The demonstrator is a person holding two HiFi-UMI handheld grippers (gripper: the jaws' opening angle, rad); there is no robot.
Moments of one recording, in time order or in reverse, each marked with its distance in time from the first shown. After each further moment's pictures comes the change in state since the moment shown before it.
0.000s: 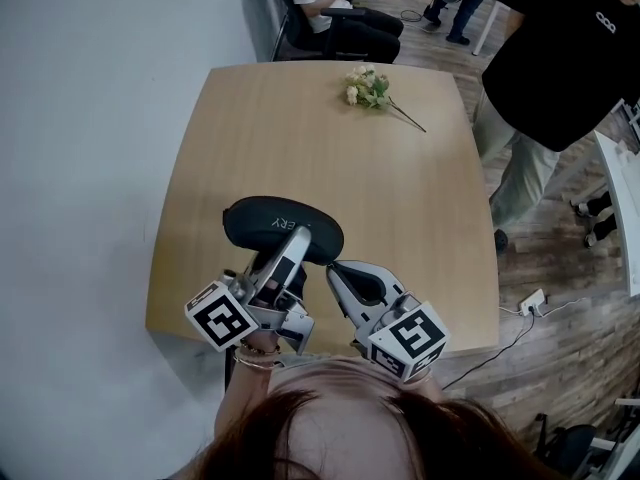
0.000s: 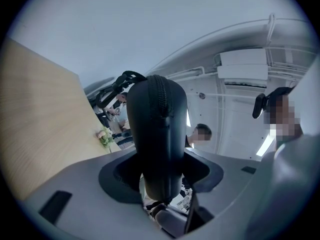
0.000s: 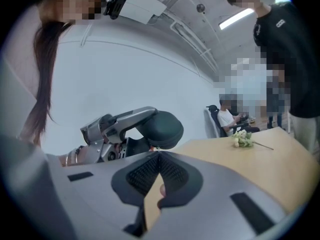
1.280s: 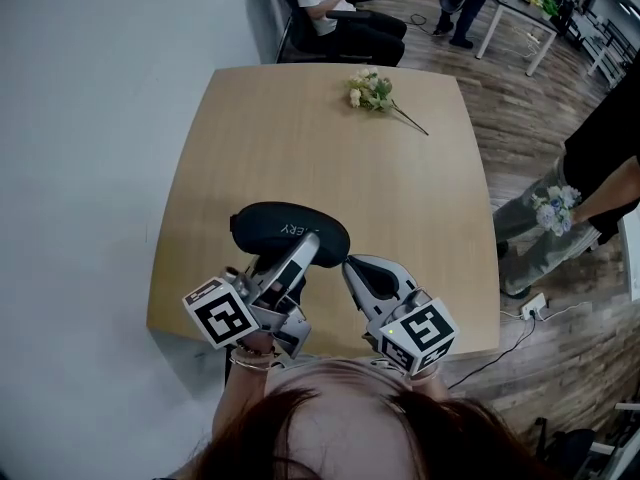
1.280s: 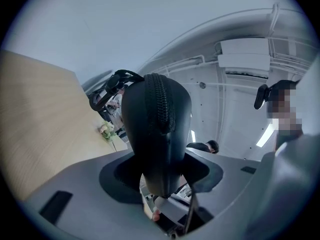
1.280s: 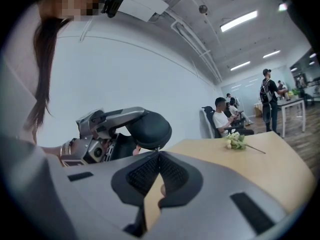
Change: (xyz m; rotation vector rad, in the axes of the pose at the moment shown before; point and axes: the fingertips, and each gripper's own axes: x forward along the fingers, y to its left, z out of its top) left arm 0.001 -0.002 -0.014 0.042 0.122 0.019; right arm -0.010 -0.024 -0.004 -0.031 0.019 -0.051
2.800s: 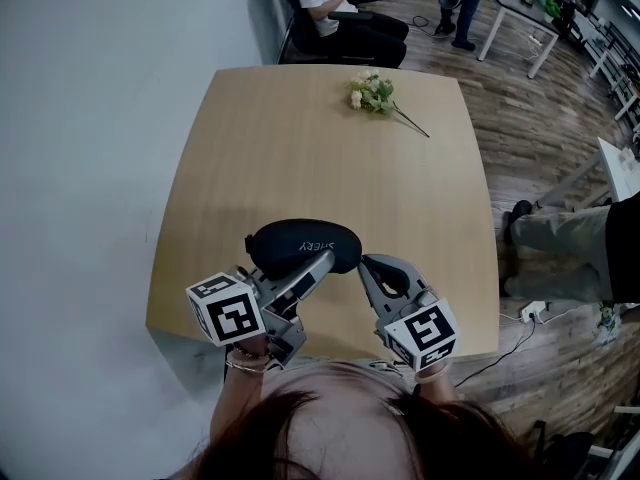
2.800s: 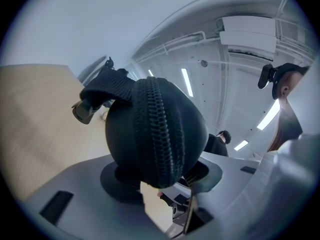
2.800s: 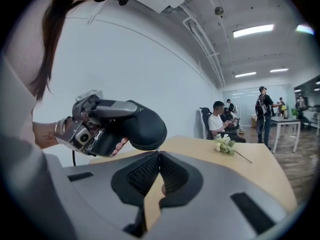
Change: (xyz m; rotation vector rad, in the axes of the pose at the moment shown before) left arm 0.004 0.010 -0.031 0.066 0.237 0.030; right arm -0.002 -0.028 -0.019 -0.148 0.079 -0.076
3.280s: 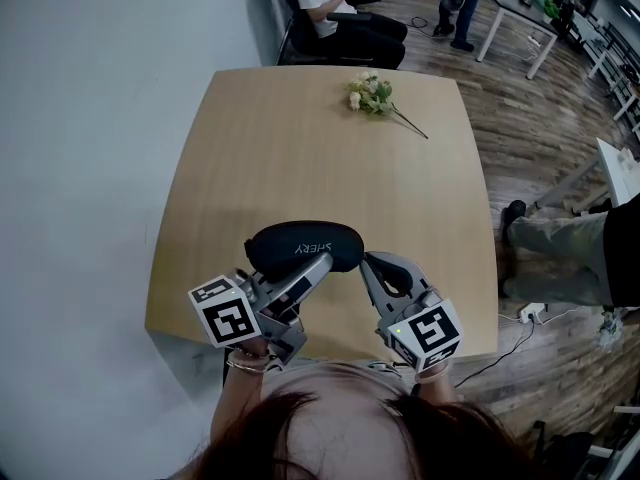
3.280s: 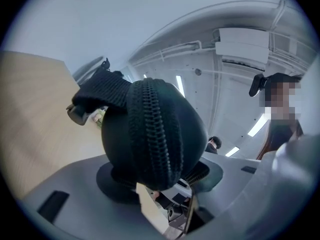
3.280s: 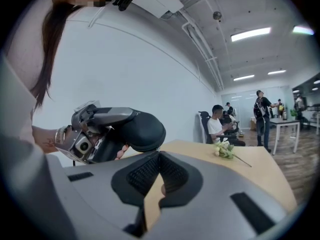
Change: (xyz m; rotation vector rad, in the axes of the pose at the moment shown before) left arm 0.000 -0.006 0.003 -0.021 -0.076 -0.108; right arm -0.004 -0.005 0.013 0.006 -0.048 -0.008
